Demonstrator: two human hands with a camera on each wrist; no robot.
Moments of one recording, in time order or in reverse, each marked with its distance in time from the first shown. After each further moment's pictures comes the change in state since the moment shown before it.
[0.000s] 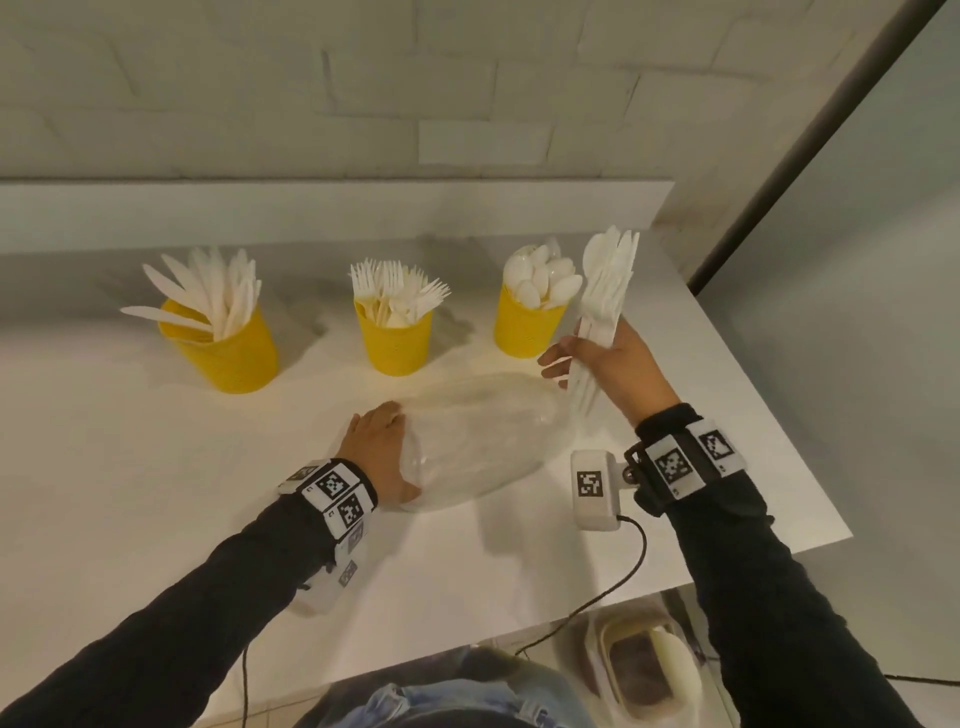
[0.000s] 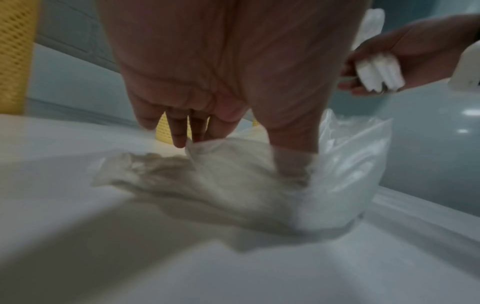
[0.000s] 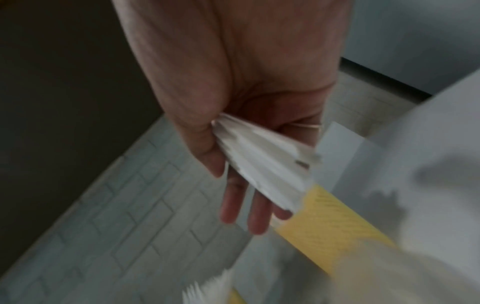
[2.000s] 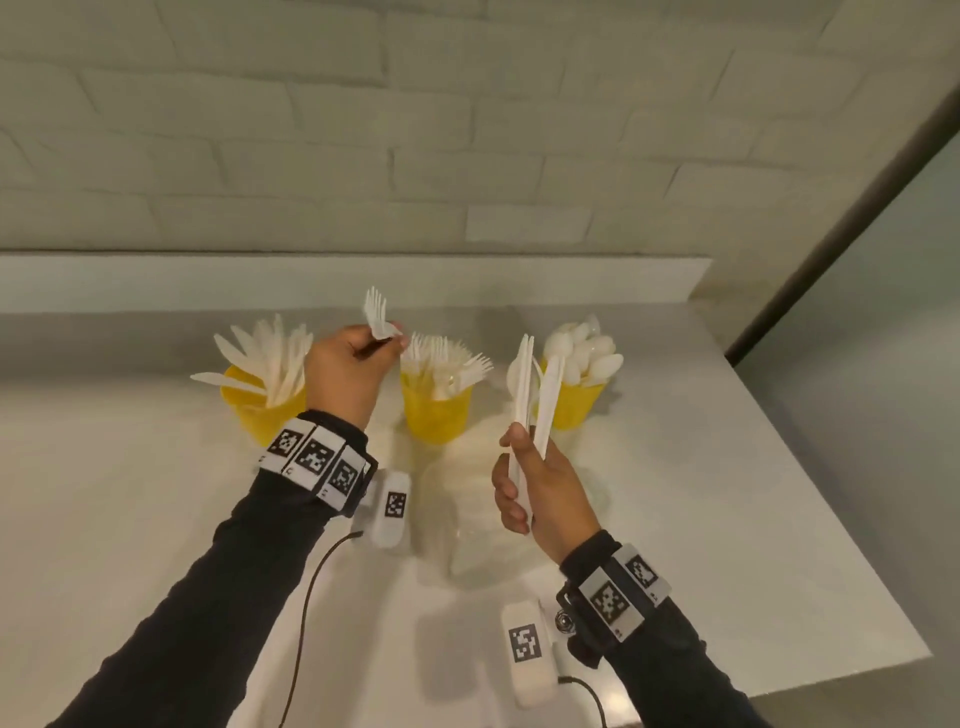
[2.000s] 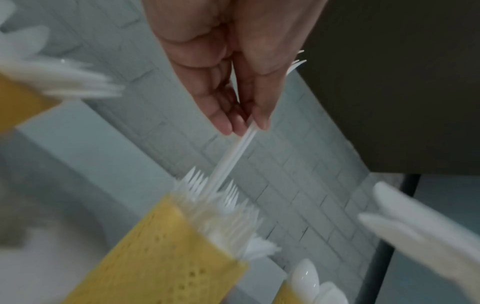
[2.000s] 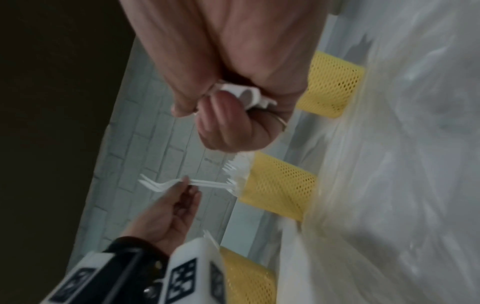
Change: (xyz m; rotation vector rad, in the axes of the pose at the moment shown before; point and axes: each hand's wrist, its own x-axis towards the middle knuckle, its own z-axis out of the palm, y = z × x) left_hand 0.005 -0.020 -0.139 -1.105 0.934 -0.057; right_hand -0.024 0.001 0.105 0.495 -0.143 0.206
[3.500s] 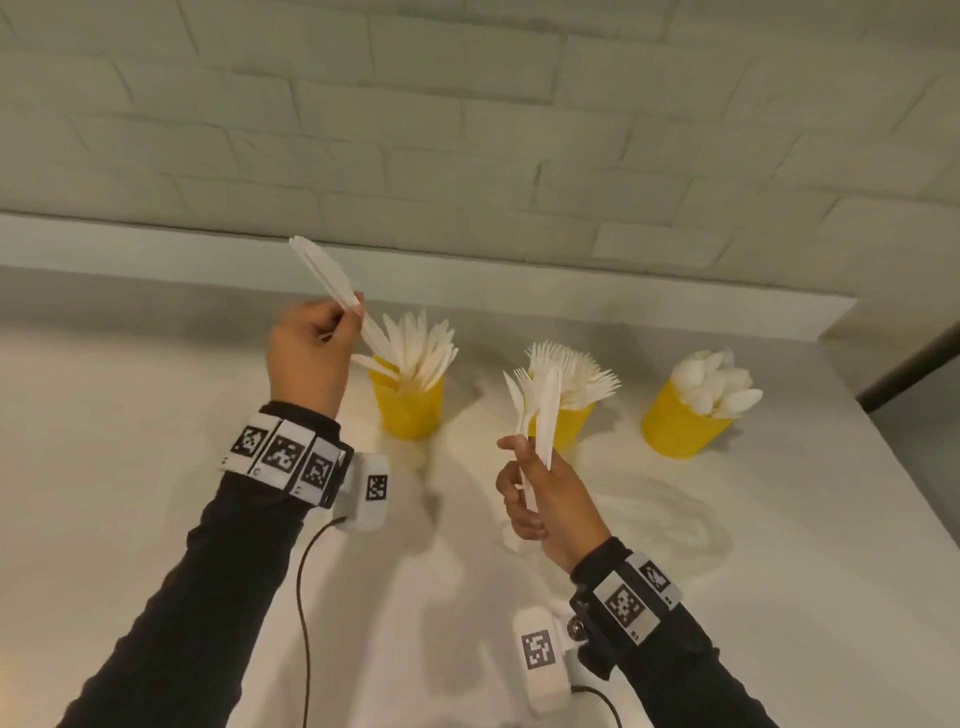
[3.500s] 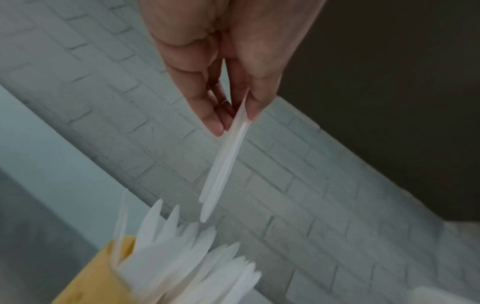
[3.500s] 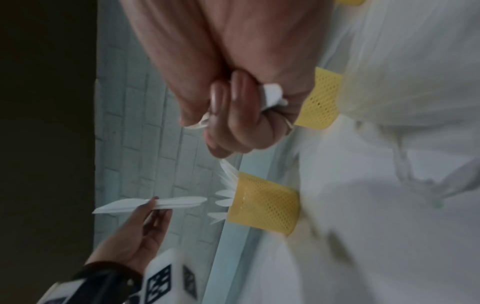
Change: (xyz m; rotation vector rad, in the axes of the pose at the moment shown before) left_hand 0.022 -0.020 -0.148 0.150 0.265 0.111; right_hand 0.021 0.034 0.094 -0.068 -0.185 0.088
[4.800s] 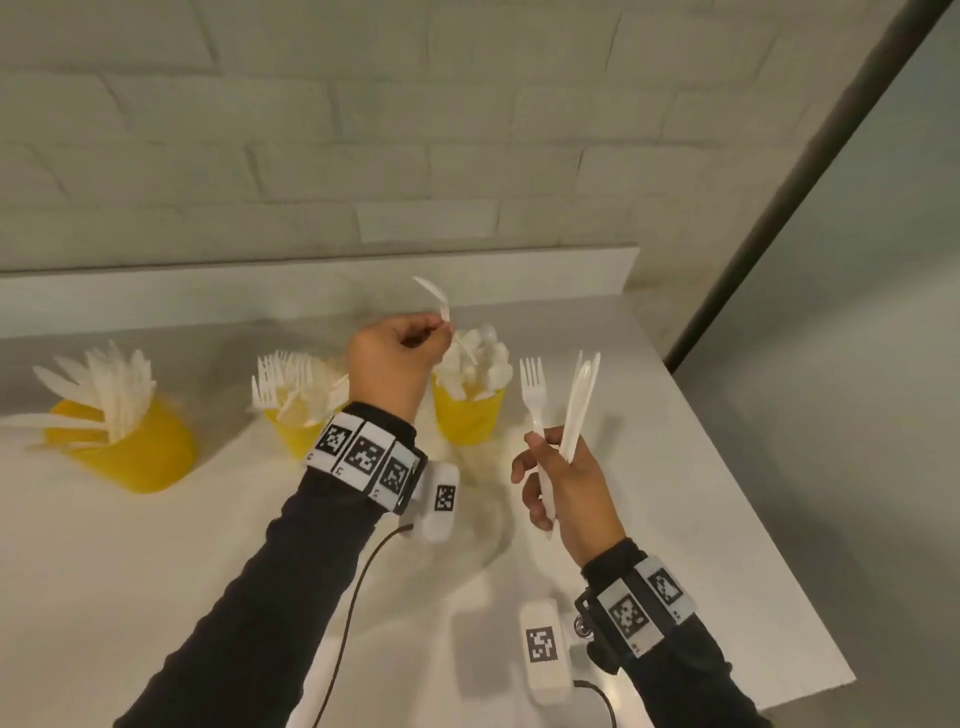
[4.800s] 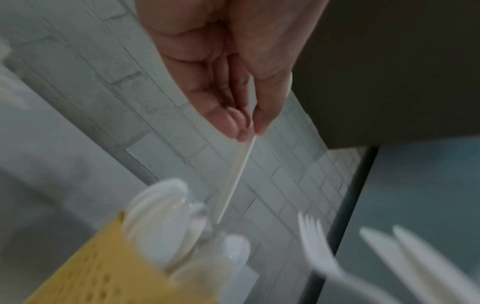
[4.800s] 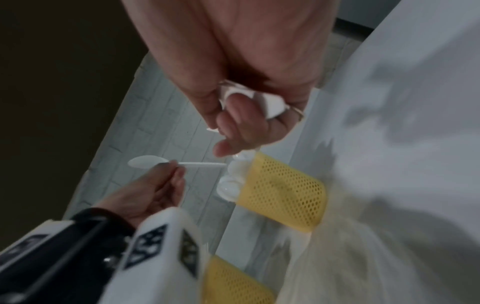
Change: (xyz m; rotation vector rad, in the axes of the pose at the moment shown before) left_hand -0.114 0.123 0.284 -0.180 -0.340 -0.063; right_hand -0.060 -0.055 -0.242 -0.040 0.406 -0.150
